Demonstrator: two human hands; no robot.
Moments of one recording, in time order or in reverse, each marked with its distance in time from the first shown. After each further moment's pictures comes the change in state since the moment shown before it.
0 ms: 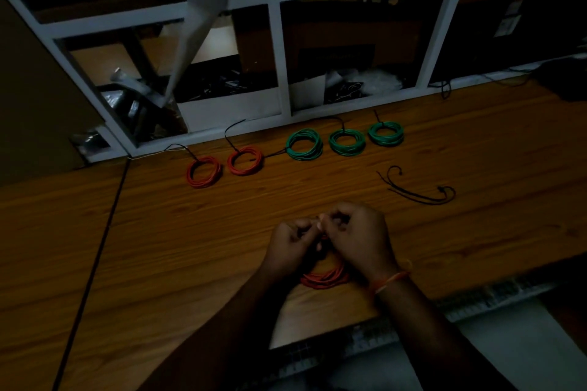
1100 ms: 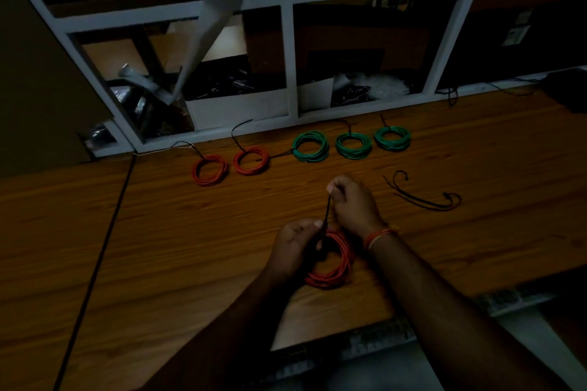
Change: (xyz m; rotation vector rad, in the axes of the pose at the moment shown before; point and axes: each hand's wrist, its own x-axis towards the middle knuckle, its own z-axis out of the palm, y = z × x) left_hand -0.004 0.005 0.003 -0.242 0.060 -0.036; right_hand 0.070 0.013 0.026 0.034 -0.129 0.075
